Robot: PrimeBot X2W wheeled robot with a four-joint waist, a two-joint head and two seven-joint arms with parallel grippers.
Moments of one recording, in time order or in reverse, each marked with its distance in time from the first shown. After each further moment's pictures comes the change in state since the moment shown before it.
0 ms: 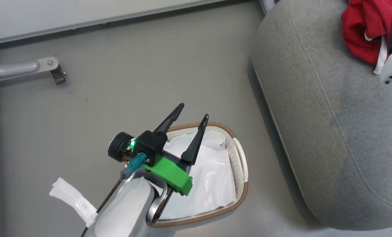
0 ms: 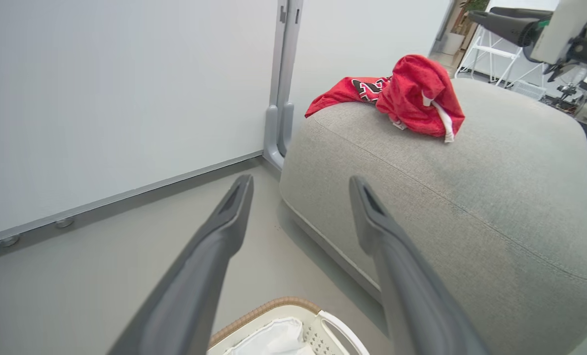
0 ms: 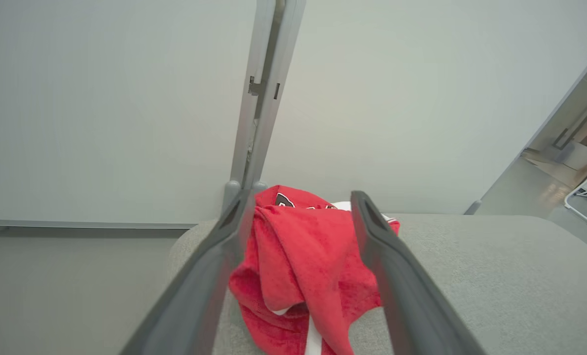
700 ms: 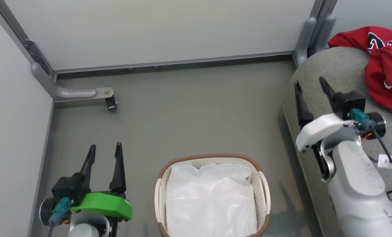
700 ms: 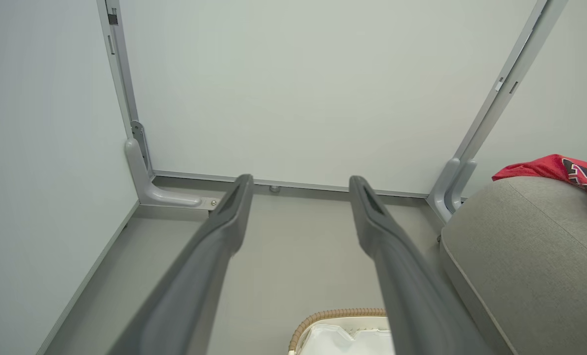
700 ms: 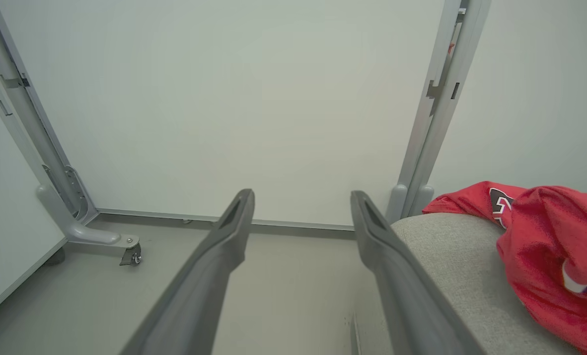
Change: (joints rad) left arm 0.326 -0.019 0.469 -0.086 0.042 0.053 -0.001; right arm 0.304 0.260 0.130 -0.144 0.090 0.000 -0.001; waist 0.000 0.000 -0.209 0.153
